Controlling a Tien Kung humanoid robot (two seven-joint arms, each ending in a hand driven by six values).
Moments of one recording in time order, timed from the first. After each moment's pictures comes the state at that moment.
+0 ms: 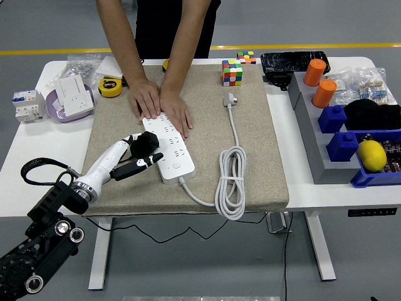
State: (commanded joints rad) left arm -0.17 0.21 -1.07 -1.36 1.81 0.11 0.11; right arm 0.06 -0.11 1.51 0.18 -1.30 -0.03 -0.02
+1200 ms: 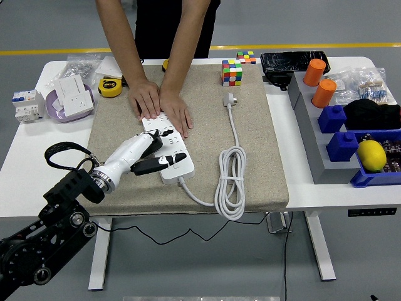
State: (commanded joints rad) left arm -0.29 0.24 -0.95 -1.41 1.87 0.12 0.10; right arm 0.07 -0.12 1.51 0.18 -1.32 -0.03 -0.02
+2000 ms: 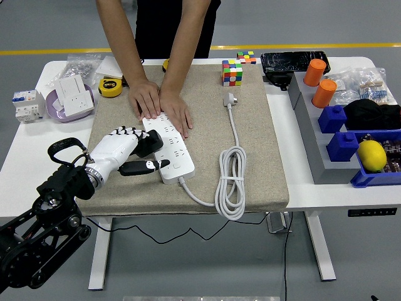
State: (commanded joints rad) left arm -0.31 0.28 -0.94 -1.40 2.19 -0.01 0.30; right arm 0.07 -0.12 1.51 0.18 -1.32 -0.03 -0.02
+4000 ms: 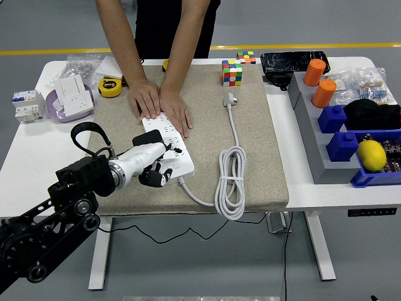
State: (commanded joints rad) left arm -0.37 0.25 -0.92 -1.54 1.90 -0.32 0.51; right arm 0.07 -0.12 1.50 0.18 -1.32 -0.03 -0.03
